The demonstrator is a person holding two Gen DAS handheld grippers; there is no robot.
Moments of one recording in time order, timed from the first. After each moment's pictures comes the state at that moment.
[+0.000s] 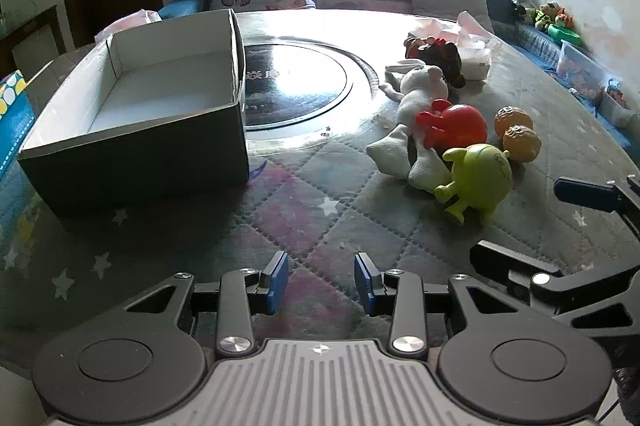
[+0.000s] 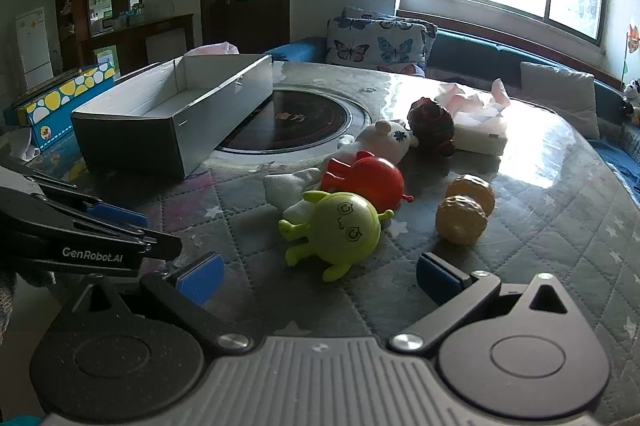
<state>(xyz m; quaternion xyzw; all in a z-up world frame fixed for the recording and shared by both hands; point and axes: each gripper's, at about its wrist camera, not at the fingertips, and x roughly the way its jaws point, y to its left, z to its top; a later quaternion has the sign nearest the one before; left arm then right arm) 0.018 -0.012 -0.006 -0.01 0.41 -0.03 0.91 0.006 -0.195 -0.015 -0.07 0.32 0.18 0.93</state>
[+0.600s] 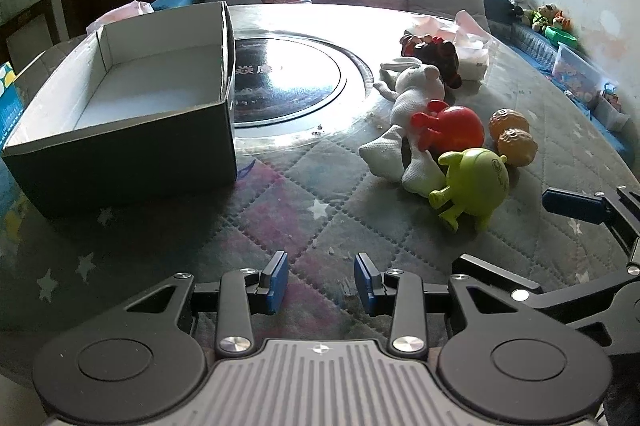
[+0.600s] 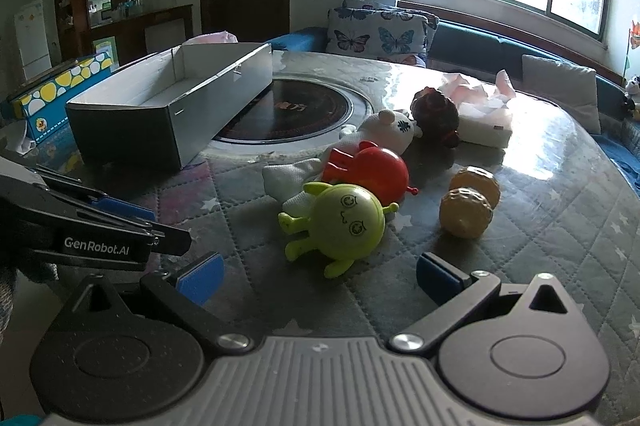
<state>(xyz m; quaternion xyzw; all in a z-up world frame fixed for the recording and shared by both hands) 0.026 -0.014 -0.009 -0.03 0.42 -0.04 0.91 0.013 -0.190 -0.021 -0.07 0.33 0.17 0.93</state>
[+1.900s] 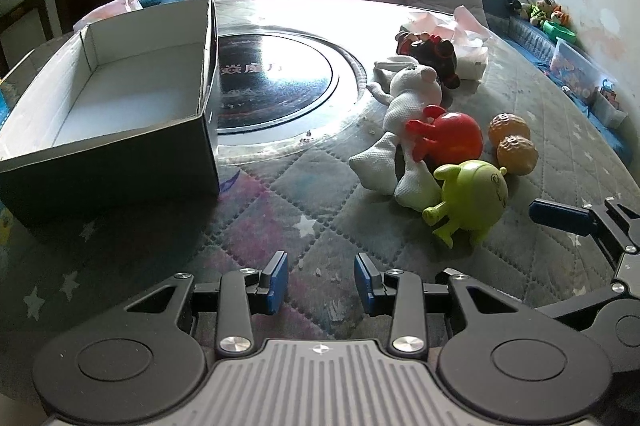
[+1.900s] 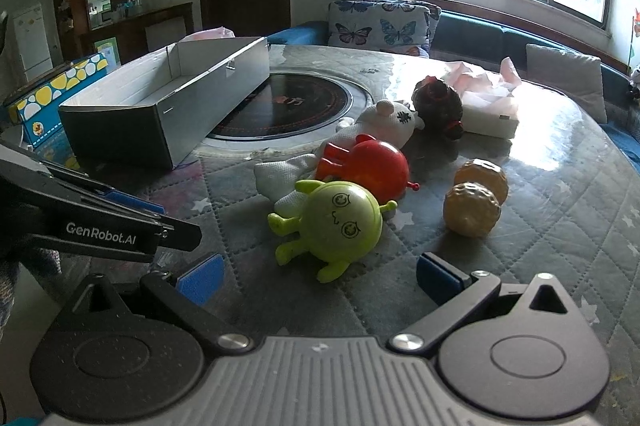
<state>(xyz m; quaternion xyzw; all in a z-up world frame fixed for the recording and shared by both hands) 0.047 -0.021 -0.008 -0.03 0.43 -0.04 0.90 0.028 -0.194 -0.028 -0.06 0.34 0.18 0.92</state>
